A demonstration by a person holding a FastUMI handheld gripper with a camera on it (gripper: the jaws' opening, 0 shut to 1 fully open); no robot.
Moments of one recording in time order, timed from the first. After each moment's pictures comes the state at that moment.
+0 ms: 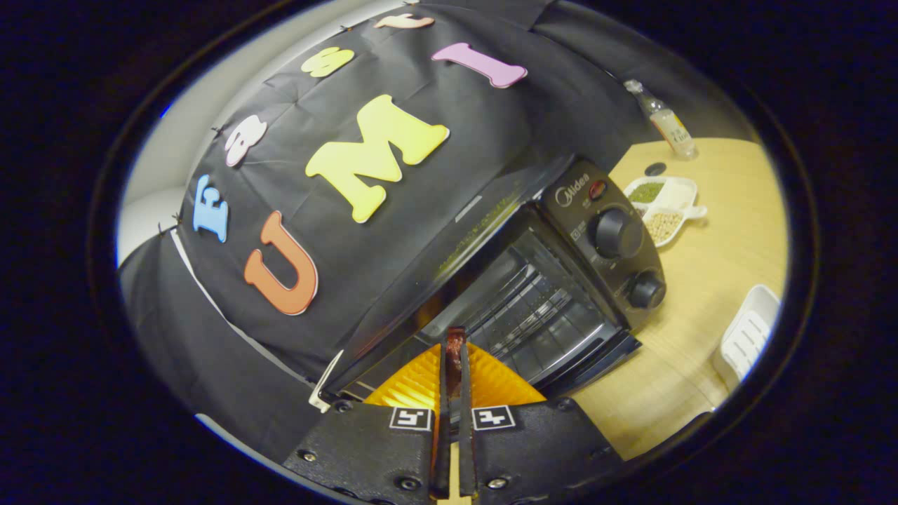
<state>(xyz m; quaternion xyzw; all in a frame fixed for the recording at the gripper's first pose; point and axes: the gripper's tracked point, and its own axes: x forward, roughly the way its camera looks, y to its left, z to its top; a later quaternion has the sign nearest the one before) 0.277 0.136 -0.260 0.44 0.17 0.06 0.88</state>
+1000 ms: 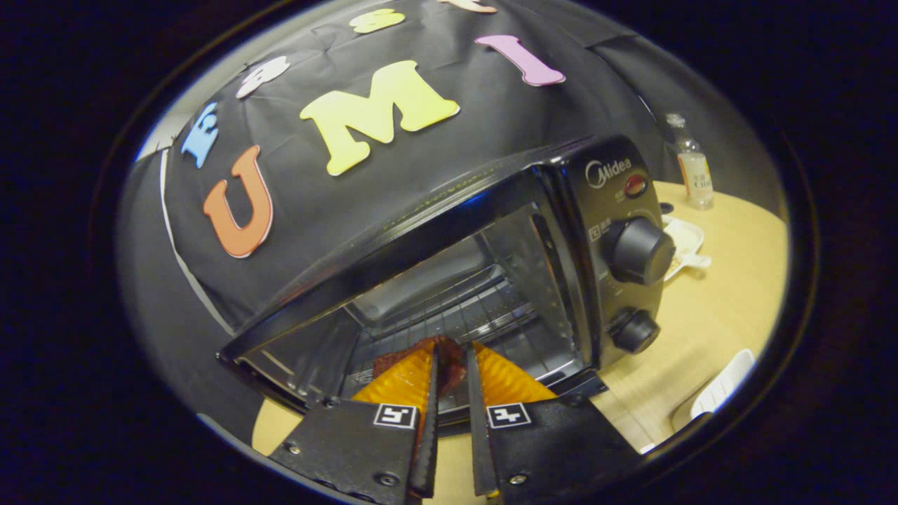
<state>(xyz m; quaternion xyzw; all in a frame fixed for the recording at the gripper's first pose) 0.302 0.106 -0.318 0.25 0.21 0.01 0.95</state>
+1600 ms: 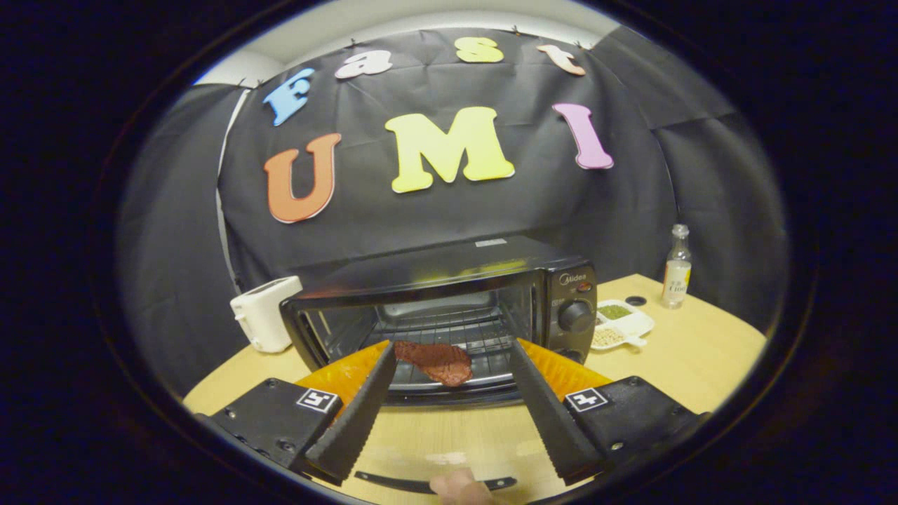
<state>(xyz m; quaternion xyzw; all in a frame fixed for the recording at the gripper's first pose) 0.193 0.112 -0.260 0.08 0.13 0.05 0.99</state>
